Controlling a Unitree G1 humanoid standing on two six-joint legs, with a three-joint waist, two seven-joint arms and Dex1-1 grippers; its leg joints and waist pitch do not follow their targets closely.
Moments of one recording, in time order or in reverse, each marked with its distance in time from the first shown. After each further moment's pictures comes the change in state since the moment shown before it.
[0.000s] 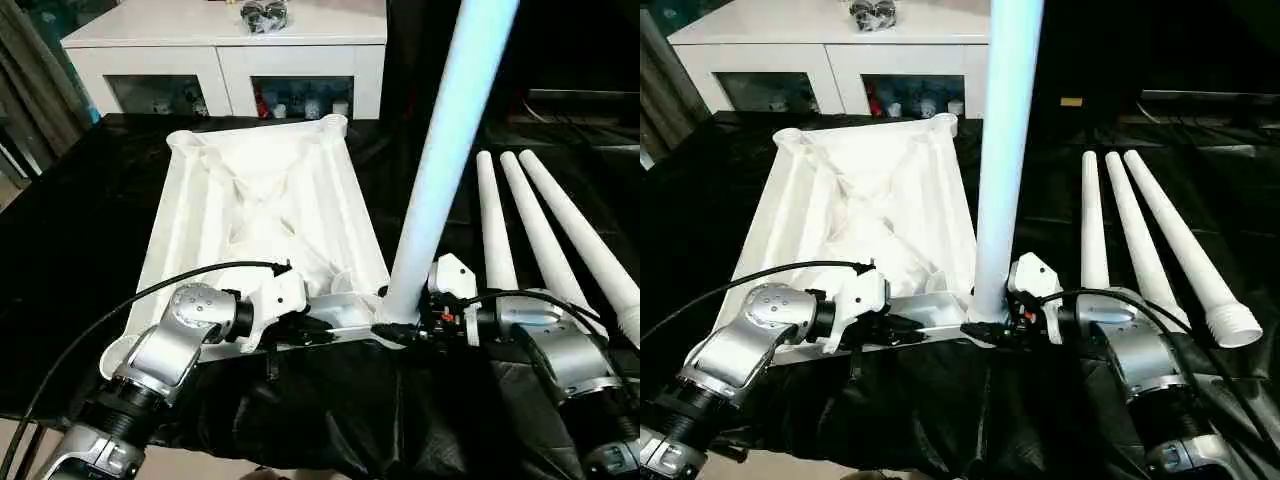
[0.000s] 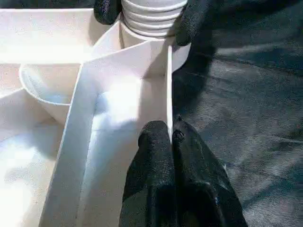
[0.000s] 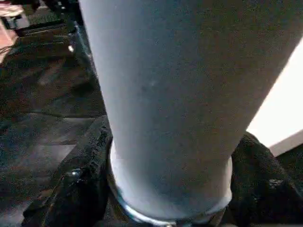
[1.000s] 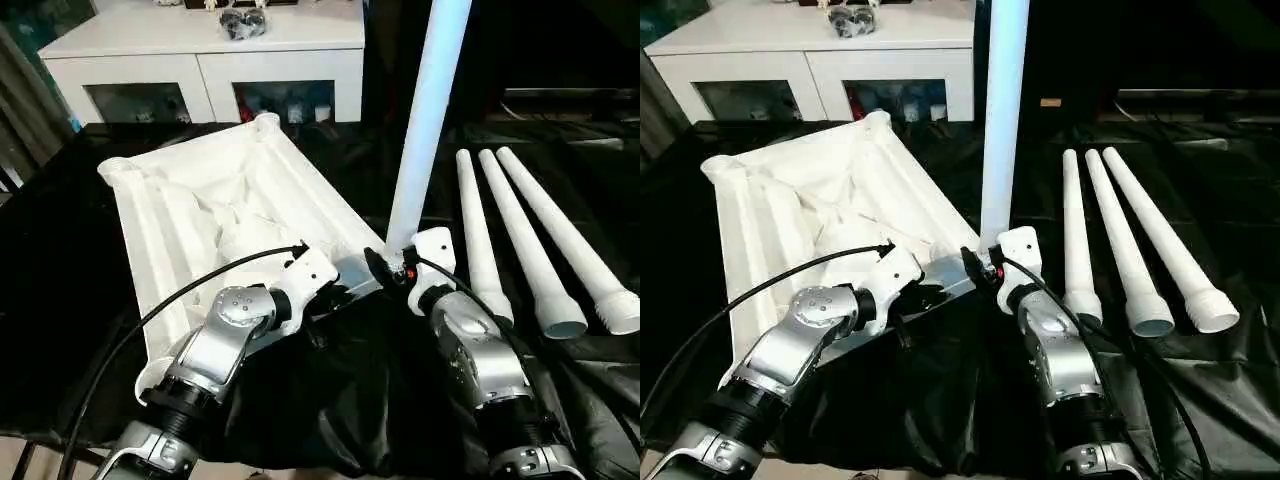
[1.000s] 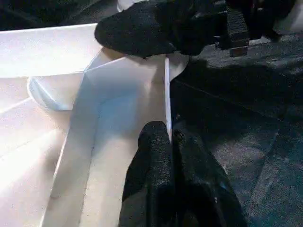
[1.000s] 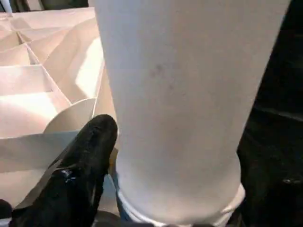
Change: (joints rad) left arm -0.023 -0.228 0.037 0.045 0.089 0.117 0.381; right arm -0.003 0.400 -0.178 0.070 -0.120 0.027 -0.854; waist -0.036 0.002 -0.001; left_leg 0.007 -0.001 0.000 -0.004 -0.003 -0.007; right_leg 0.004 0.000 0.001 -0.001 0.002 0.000
